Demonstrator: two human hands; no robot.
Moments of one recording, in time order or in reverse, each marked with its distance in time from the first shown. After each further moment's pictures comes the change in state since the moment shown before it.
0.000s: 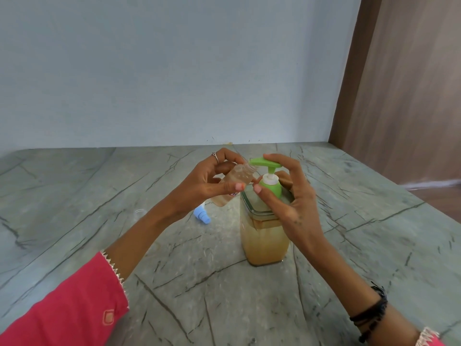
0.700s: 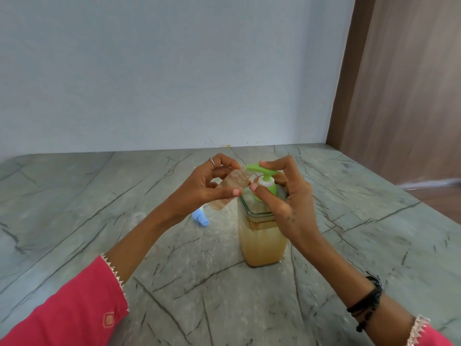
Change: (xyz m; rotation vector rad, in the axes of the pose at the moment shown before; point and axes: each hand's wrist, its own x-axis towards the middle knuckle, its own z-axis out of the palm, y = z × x) left_hand 0.000 -0.004 0.000 0.056 0.021 -0.044; right_hand 0.005 -0.002 0.001 -0.061 0.032 0.036
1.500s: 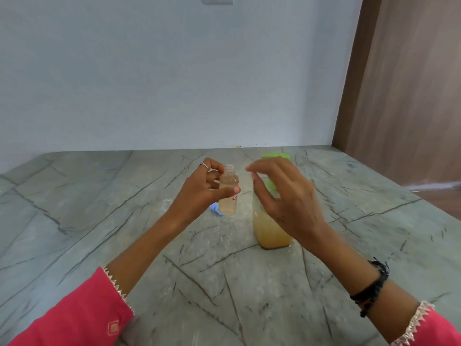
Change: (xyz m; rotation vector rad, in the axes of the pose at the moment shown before) left_hand -0.047 0.009 -0.008 0.107 0.265 -0.151; right_hand -0.010 -0.039 0.018 -0.568 0.074 -0.629
